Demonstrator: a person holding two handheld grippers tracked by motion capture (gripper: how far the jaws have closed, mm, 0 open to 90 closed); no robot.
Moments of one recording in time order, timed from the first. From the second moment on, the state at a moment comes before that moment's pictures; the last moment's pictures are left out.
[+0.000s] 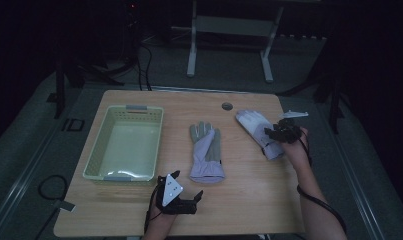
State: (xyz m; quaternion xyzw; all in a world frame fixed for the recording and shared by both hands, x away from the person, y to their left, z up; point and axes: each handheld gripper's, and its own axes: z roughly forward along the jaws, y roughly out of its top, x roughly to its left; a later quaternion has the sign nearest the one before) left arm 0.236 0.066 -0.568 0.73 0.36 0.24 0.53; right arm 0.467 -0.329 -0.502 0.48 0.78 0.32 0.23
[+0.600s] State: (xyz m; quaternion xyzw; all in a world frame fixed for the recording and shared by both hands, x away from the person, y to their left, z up) left arm 0.236 0.066 -0.568 0.73 0.36 0.24 0.53; right arm 0.488 -0.325 -0.531 0.49 0.81 0.28 0.18
